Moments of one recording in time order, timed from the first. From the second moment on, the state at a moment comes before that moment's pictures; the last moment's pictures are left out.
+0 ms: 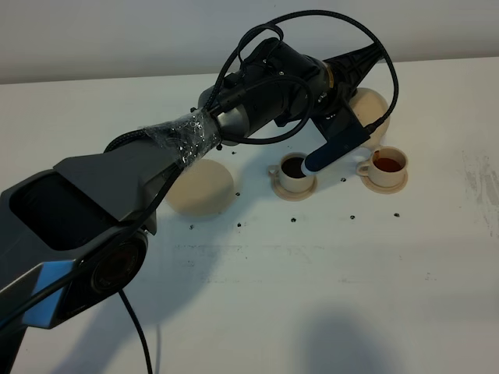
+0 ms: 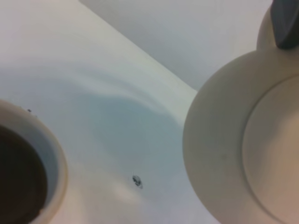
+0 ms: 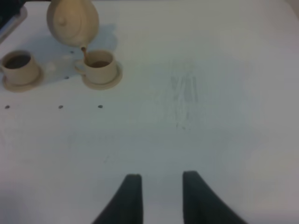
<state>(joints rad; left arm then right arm) -0.72 2.43 -2.15 0.23 0.45 1.99 -0.16 -0.01 -0.51 0.17 1.12 -0.12</state>
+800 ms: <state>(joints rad) -0.73 2.41 -2.15 0.24 0.45 2.00 -0.16 -0.01 -0.51 0.17 1.12 -0.12</state>
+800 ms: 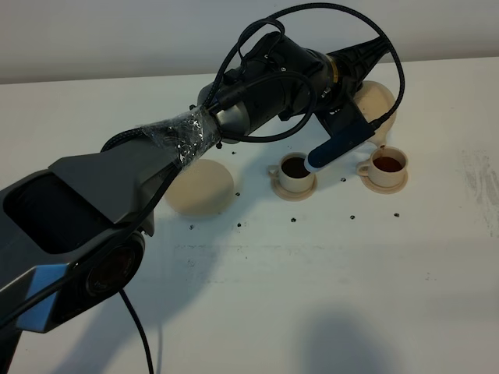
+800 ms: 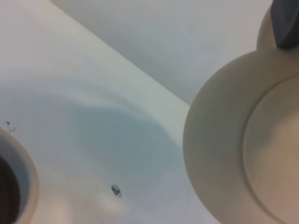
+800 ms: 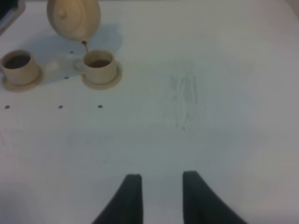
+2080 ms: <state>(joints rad) -0.74 2.41 -2.15 0.28 0.44 2.06 -0.16 -0.01 -0.51 0.16 1.12 -0.12</state>
